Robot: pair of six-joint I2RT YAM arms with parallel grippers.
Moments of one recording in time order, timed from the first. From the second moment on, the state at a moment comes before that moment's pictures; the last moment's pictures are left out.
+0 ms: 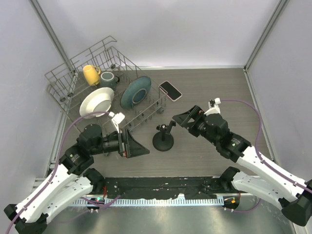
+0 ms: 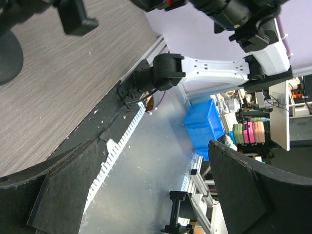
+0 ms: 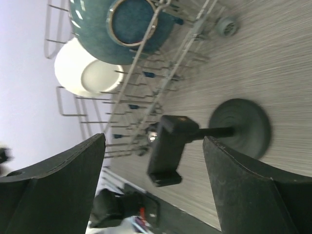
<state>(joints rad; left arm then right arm) -0.70 0.56 0.64 -0.35 0.58 -0.91 0.76 0.82 0.68 -0.18 0.17 1.15</state>
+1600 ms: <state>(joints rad) -0.70 0.78 1.16 -0.91 0.49 -0.51 0.30 2.48 2.21 -0.71 -0.39 -0.12</state>
